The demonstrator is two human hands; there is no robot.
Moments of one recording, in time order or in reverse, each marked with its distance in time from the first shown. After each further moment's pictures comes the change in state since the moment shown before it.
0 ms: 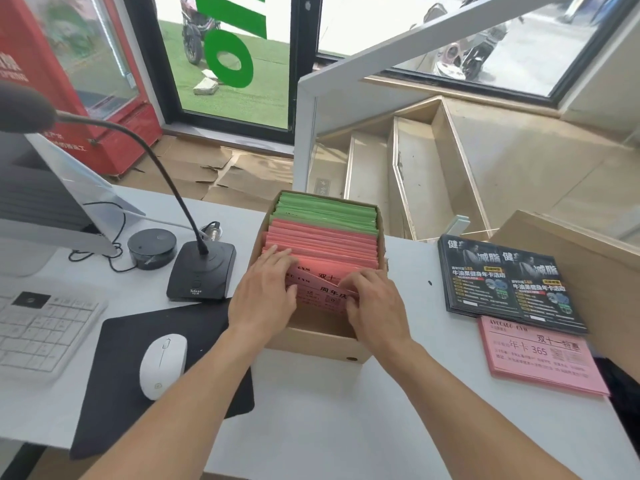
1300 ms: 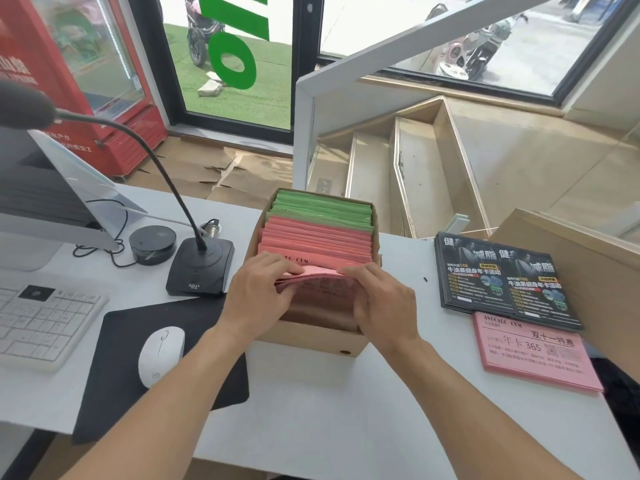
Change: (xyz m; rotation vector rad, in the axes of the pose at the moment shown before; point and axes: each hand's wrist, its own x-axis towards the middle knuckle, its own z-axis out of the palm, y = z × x) left_hand -0.012 0.002 -0.012 -0.155 0.222 0.274; right_hand -0.011 -0.002 -0.036 0.067 0.223 -0.213
